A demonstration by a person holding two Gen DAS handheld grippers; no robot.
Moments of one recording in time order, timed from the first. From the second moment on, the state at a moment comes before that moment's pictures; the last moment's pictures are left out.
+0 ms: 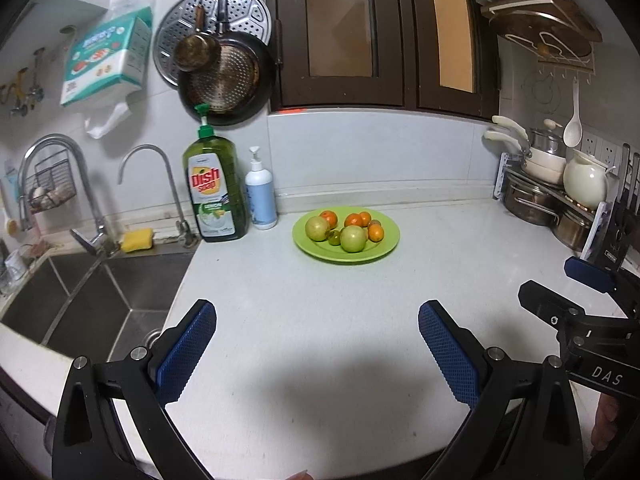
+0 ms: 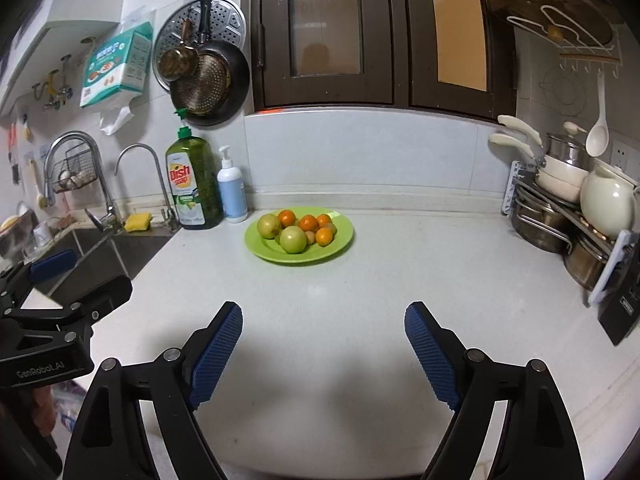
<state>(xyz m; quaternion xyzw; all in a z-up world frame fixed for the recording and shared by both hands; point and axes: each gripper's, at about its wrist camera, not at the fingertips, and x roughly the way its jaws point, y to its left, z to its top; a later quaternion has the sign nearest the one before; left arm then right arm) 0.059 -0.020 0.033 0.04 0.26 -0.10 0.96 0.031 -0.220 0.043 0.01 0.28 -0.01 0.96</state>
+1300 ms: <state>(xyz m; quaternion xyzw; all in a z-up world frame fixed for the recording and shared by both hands) -0.027 -0.014 0.030 0.04 0.23 -0.09 0.97 -0.045 -0.224 0.037 0.01 0.27 0.00 0.96</state>
